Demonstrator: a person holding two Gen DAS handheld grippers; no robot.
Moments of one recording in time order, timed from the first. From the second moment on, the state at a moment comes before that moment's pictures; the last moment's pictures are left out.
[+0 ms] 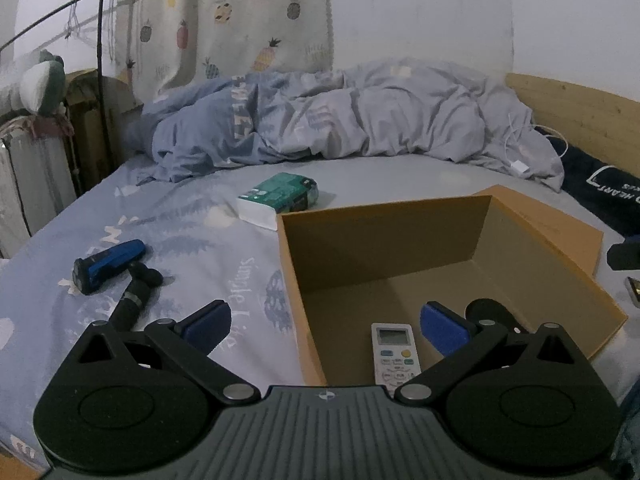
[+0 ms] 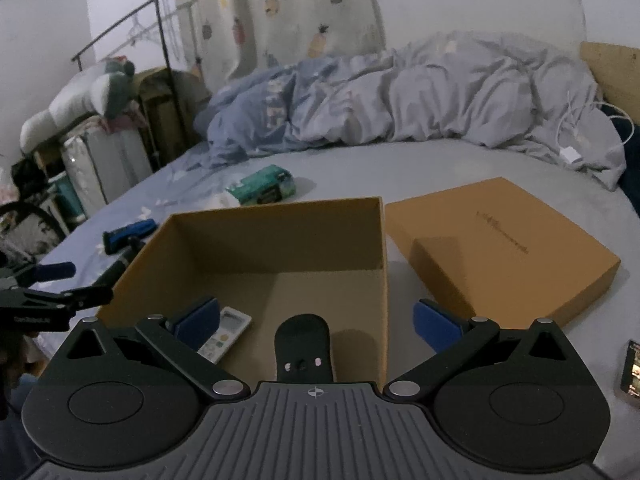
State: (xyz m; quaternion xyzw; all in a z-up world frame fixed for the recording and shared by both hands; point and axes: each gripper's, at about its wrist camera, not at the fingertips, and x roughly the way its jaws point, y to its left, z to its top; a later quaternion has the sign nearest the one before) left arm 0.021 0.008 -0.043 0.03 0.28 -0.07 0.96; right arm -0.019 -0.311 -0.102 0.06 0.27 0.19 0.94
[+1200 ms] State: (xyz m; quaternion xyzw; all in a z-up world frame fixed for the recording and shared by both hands) left arm 0.034 -0.023 -0.056 0.01 0.32 -0.08 0.95; right arm -0.002 -0.352 -0.129 0.17 0.30 0.16 0.92
